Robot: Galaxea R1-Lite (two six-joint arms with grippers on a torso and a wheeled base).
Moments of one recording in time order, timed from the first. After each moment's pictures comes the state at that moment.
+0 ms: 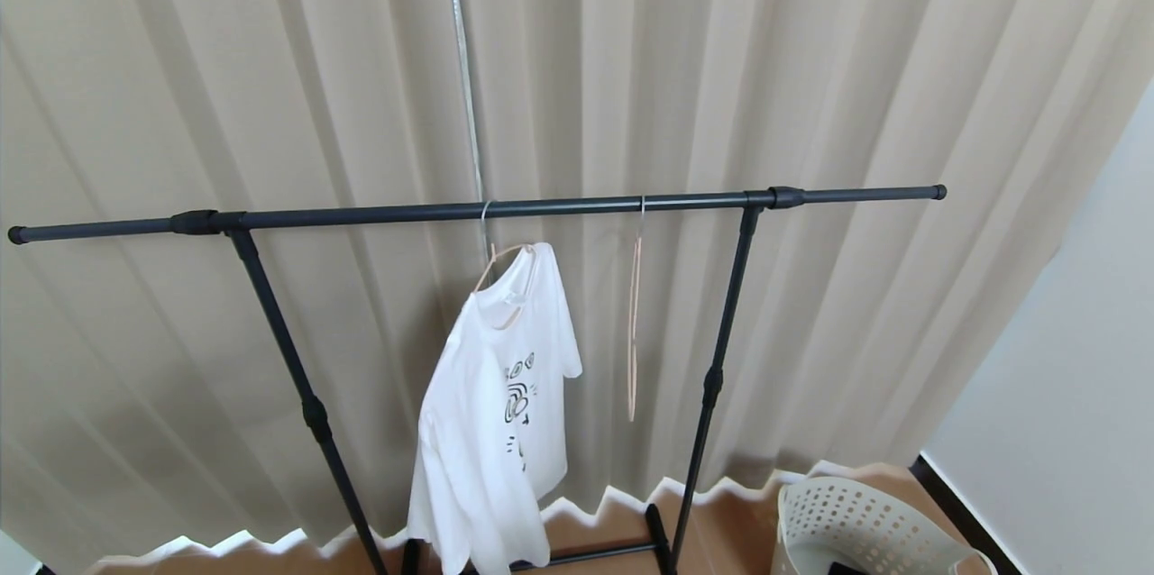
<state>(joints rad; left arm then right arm) -0.24 0.51 -0.02 0.01 -0.07 -0.03 0.49 0.30 0.00 -0.01 -0.14 -0.08</state>
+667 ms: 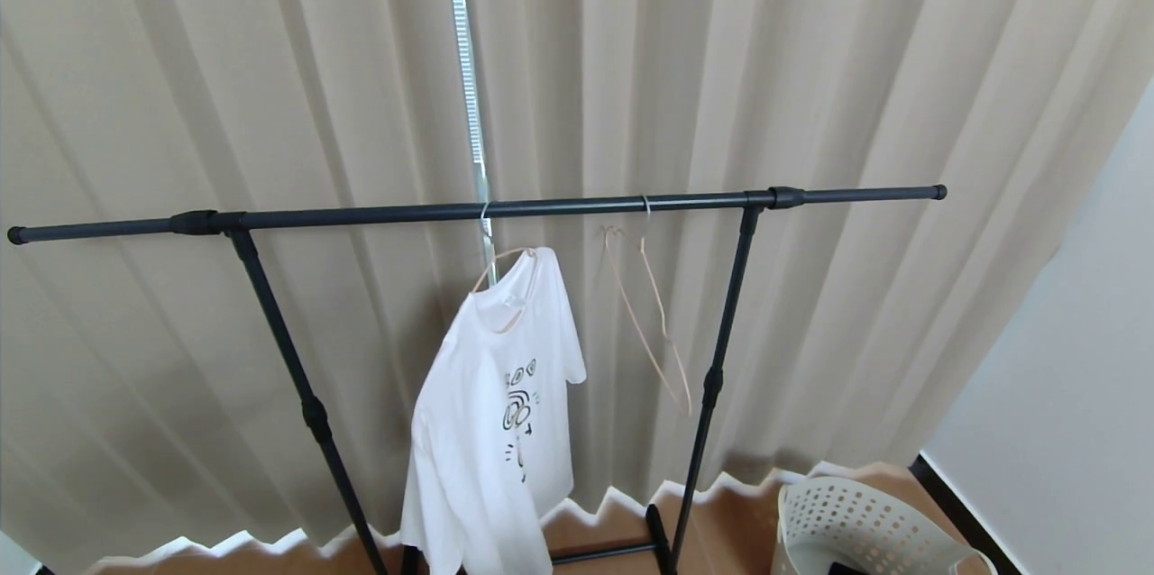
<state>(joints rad) -0.14 0.23 -0.03 0.07 0.03 0.01 0.23 0.11 0.00 0.00 -0.12 -0.07</state>
